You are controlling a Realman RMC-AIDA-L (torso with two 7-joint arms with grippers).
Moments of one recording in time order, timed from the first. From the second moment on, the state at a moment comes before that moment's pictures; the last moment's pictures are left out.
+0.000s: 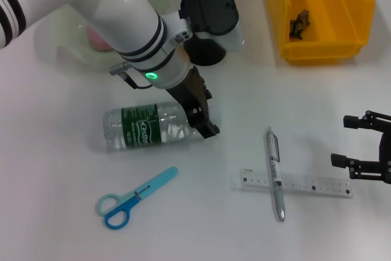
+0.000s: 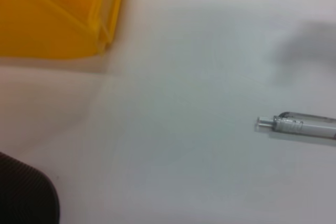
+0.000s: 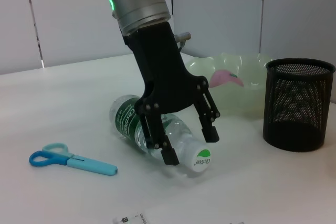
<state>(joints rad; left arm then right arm) -1.00 -2.08 1.70 0.78 2.35 1.16 -2.15 0.32 1.98 -0.64 -0.59 -2.00 -1.62 0.99</state>
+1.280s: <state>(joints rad) -0.99 -2.08 1.81 0.85 2.31 1.12 -2.20 0.31 1.98 -0.64 -0.59 -2.00 -1.61 0.99</state>
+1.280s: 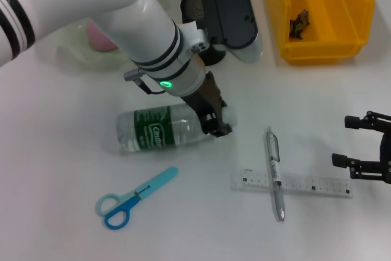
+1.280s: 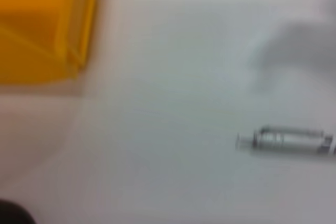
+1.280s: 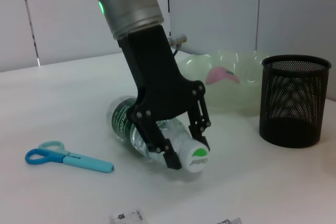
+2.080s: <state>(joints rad) -0.75 -2.07 1.49 1.04 2.09 1.16 -2.13 0.31 1.98 -0.64 -0.59 -1.99 -1.60 0.99</state>
